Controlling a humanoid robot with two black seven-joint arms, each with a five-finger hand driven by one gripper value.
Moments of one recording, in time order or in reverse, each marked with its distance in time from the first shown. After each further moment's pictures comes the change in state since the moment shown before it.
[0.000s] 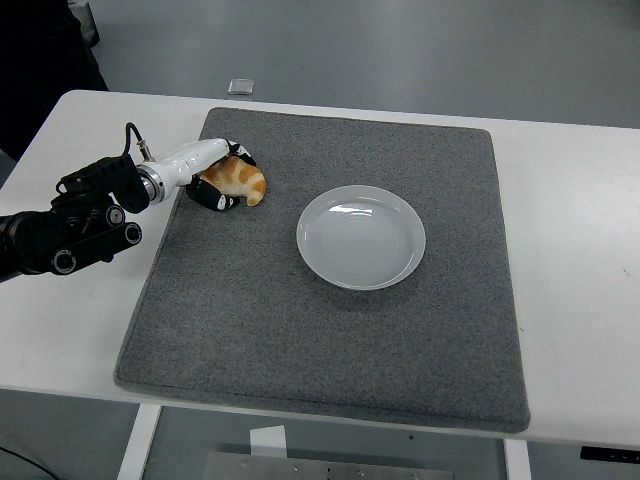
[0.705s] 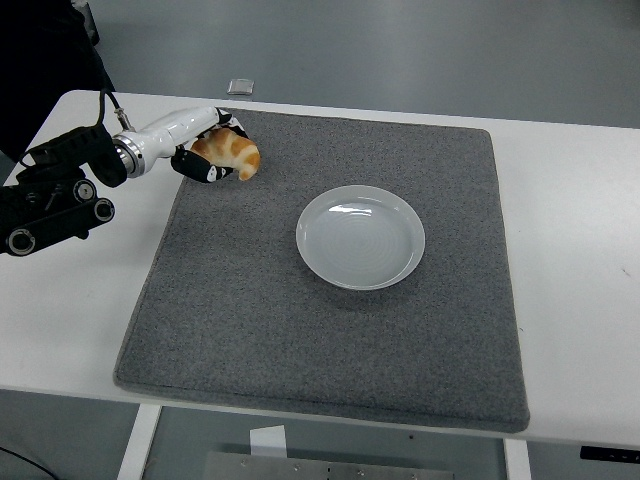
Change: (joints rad) left arm -0.080 0.156 -0.014 -0.175 -0.010 -0.007 -0.003; right arm 0.000 0.000 0.000 0.000 0.000 0.000 0.000
